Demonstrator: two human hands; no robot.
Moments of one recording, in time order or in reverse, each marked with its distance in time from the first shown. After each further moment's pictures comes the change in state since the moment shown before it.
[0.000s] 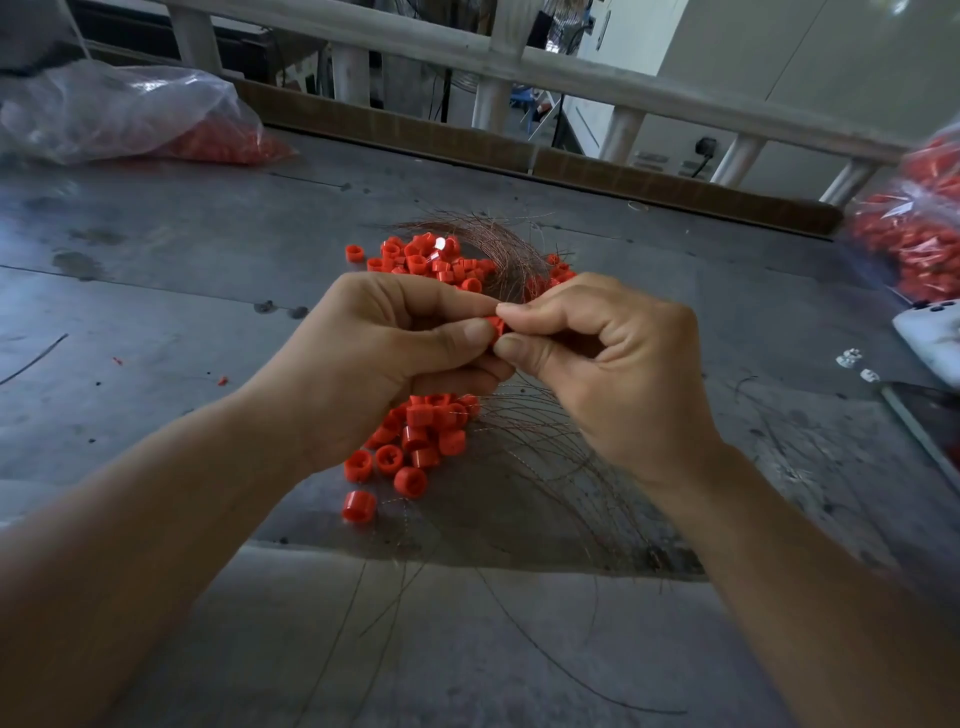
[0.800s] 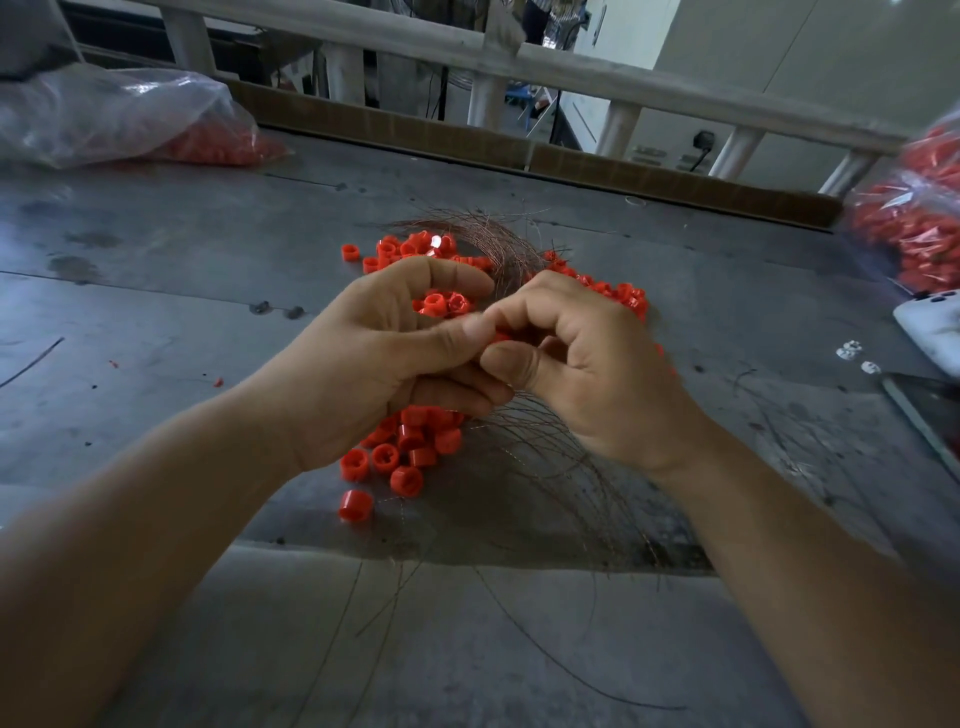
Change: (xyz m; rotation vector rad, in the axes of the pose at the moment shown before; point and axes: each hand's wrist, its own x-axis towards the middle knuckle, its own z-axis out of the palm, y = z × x) left_hand -0.002 0.001 0.000 -0.010 -0.105 -0.018; right_hand 0.005 0.003 -0.003 0.079 -0.321 0.146
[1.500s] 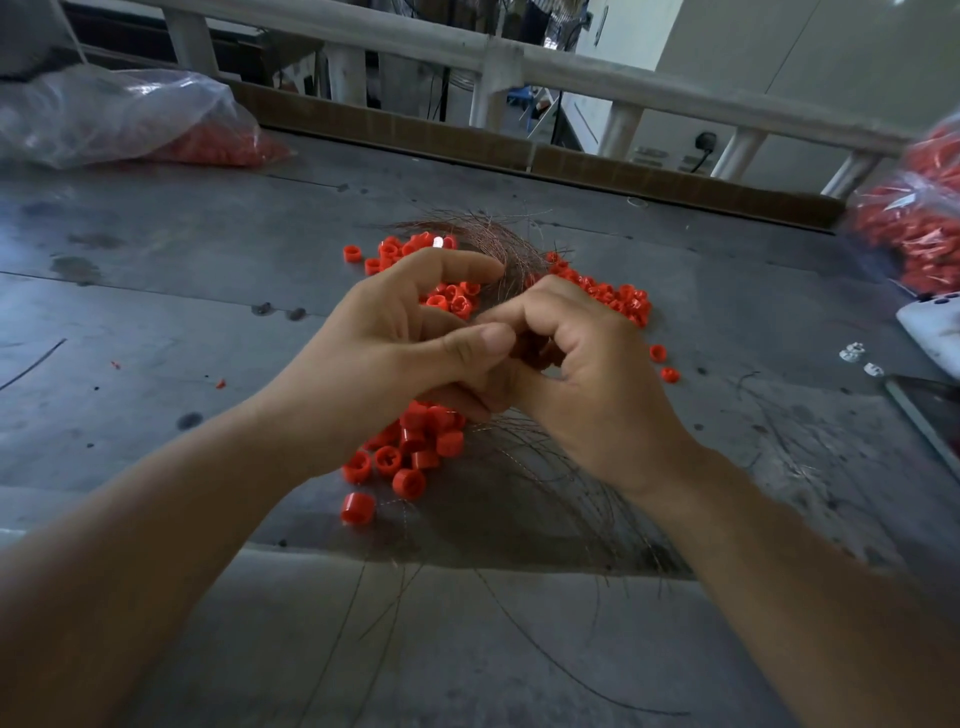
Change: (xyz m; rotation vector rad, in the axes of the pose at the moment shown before) left_hand -0.001 -0.002 0.004 0.116 0.034 0.095; right_hand -0.004 -0.006 0.010 -0.028 0.120 -0.024
